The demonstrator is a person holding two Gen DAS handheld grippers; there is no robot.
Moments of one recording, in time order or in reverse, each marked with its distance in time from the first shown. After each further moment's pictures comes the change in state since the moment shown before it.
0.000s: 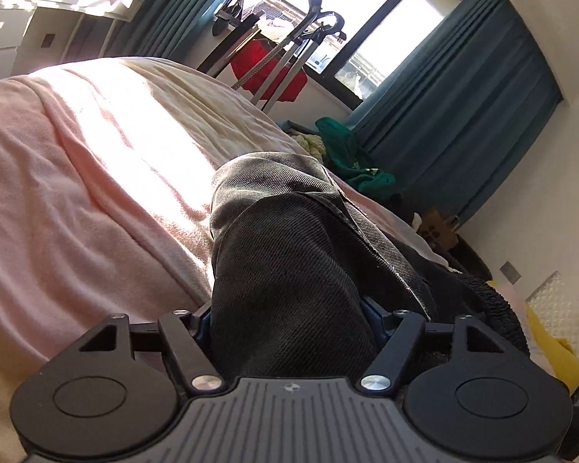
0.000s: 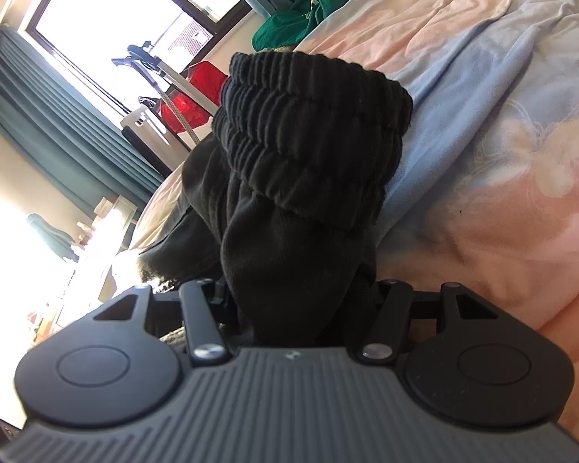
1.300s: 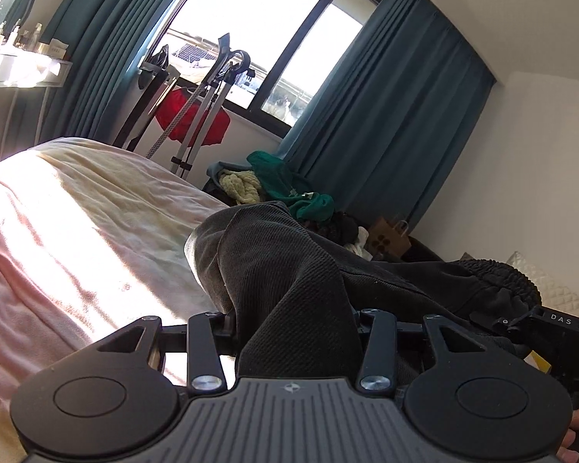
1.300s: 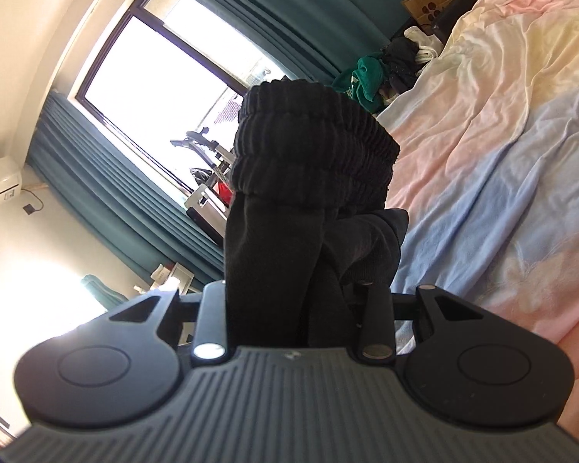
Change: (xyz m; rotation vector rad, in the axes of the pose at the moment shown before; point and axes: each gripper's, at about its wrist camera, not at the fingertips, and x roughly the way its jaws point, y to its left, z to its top) left arm -0.061 -0.129 0.008 0.200 -0.099 -0.124; right arm -0.114 0.021 0.077 0.064 -0.219 0.156
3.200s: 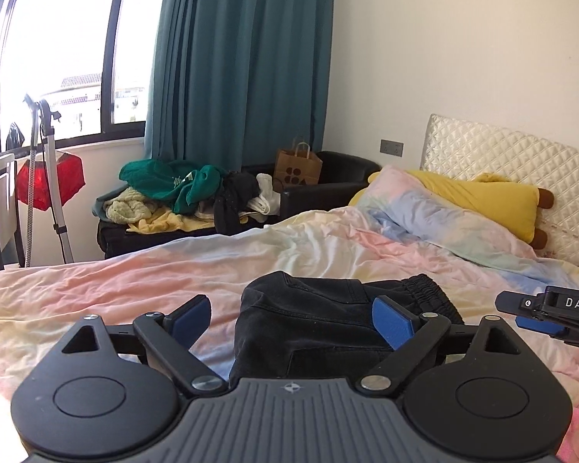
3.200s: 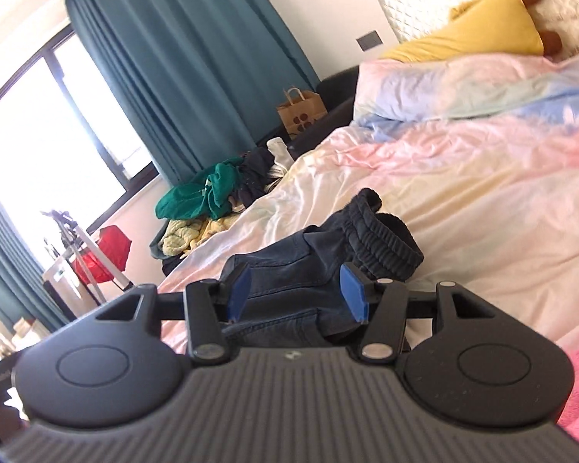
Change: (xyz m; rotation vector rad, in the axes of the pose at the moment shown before) left arm 0.094 -0.295 -0.027 0.535 0.156 -0.122; right arm -0.159 -0.100 0.139 -0.192 -0.234 -0.434
